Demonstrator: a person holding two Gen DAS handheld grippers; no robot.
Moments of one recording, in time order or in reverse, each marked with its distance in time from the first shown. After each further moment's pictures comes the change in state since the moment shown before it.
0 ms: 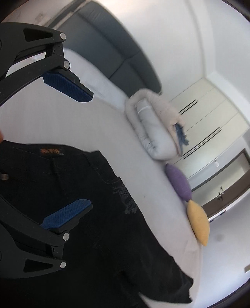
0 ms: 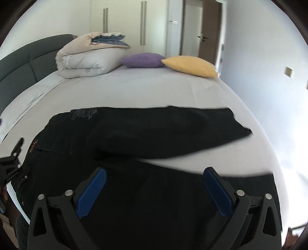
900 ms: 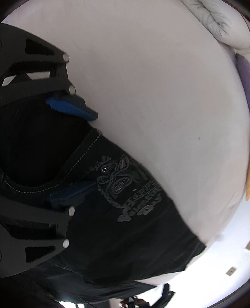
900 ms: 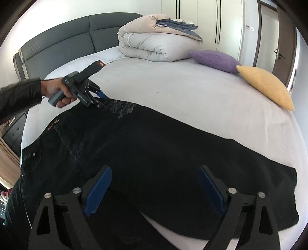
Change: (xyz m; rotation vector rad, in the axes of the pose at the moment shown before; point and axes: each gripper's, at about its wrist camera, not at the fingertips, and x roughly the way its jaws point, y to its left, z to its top) left arm 0.382 0.003 0.048 0.048 0.506 -1.020; right arm 0.119 0.008 0.074 -0.342 0.065 0.418
